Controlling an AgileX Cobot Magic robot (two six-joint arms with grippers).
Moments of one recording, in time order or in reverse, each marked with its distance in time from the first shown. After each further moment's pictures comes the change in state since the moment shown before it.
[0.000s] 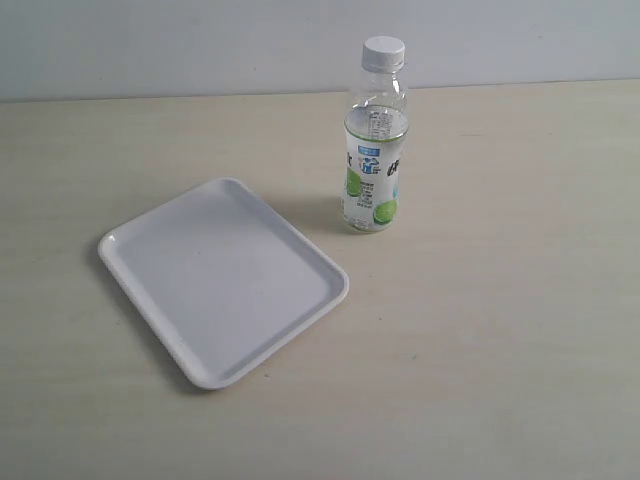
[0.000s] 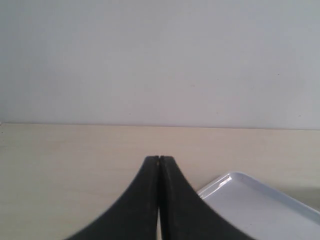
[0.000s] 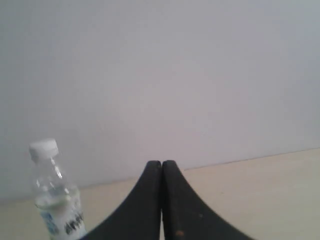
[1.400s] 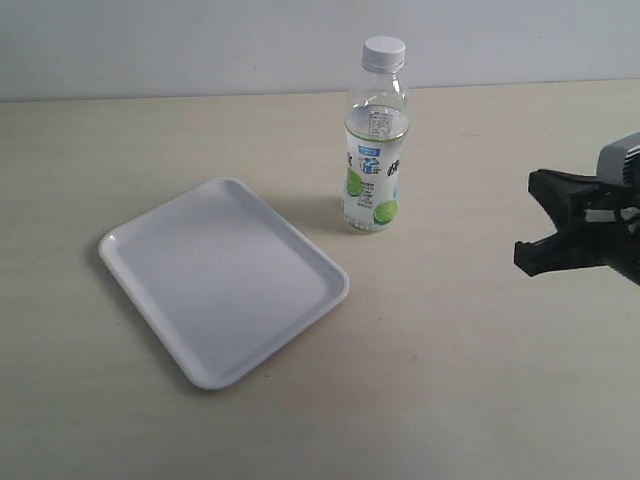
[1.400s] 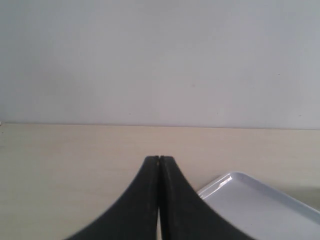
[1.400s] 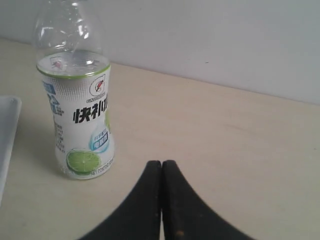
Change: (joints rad) left arm 0.000 0.000 0.000 0.002 0.000 0.000; right arm 0.000 1.553 -0.208 -0.541 -0.976 0.069
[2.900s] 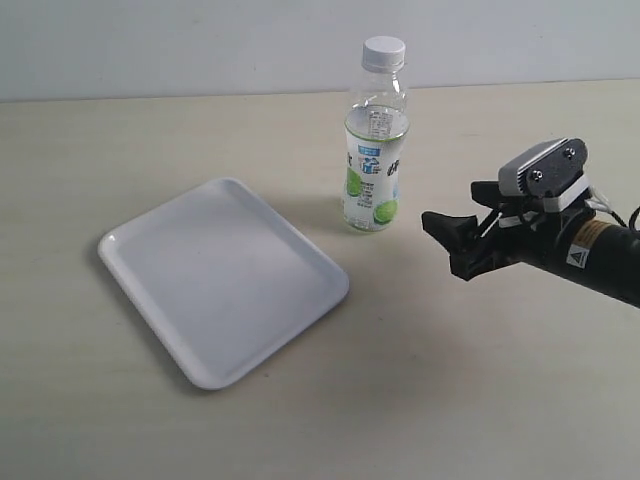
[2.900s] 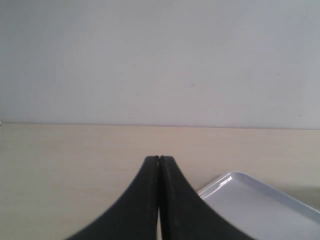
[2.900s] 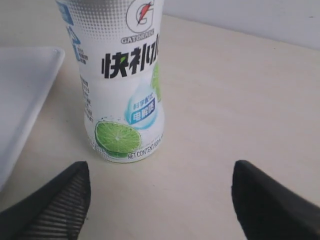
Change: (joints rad) left arm 0.000 0.000 0.000 0.000 0.002 0.000; right arm 0.000 0.461 -0.300 -0.266 -0.076 0.054
